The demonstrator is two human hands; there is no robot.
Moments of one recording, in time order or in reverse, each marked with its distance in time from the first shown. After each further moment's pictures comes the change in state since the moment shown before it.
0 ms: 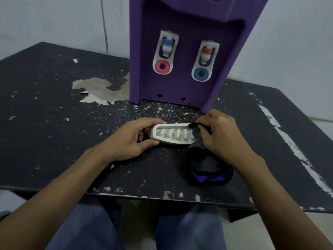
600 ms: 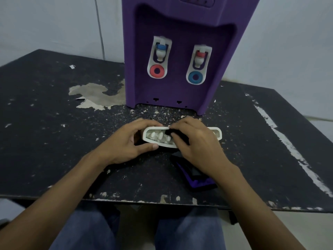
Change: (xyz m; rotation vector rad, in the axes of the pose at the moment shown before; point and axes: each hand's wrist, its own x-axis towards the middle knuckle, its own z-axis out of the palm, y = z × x) left_hand 0.003 0.007 -0.001 -0.081 0.026 -0.022; right_hand -0.006 -0.035 0.023 0.180 0.109 -0.118
